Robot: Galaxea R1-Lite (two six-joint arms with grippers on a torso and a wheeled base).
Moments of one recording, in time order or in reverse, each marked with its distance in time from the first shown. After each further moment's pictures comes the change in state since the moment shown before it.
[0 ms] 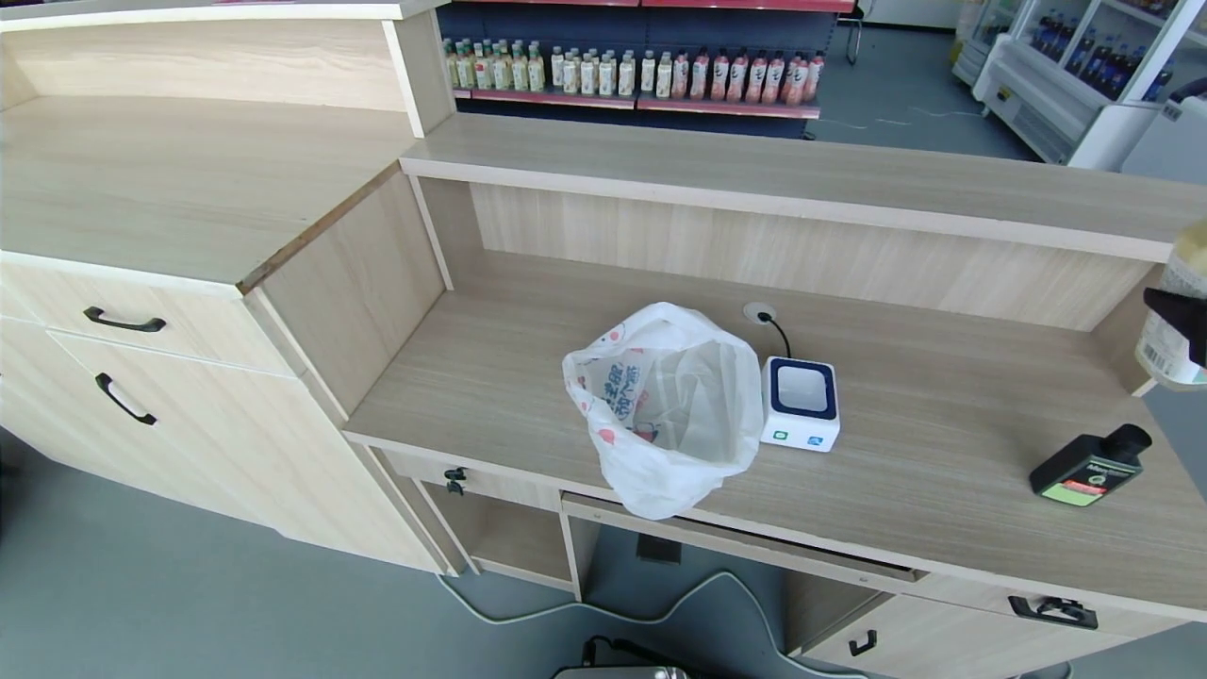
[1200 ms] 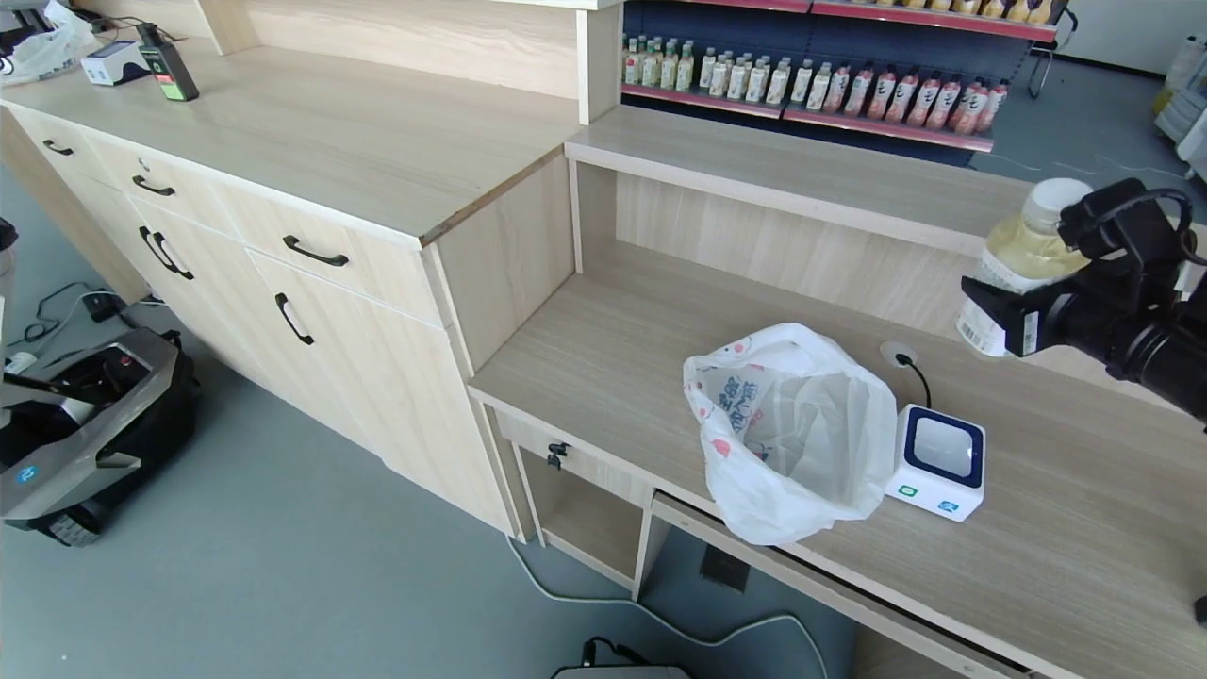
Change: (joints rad) left arm 0.000 0.000 0.000 0.000 0.000 0.000; right arm 0.345 0.197 0.026 -0.320 -0.011 0.024
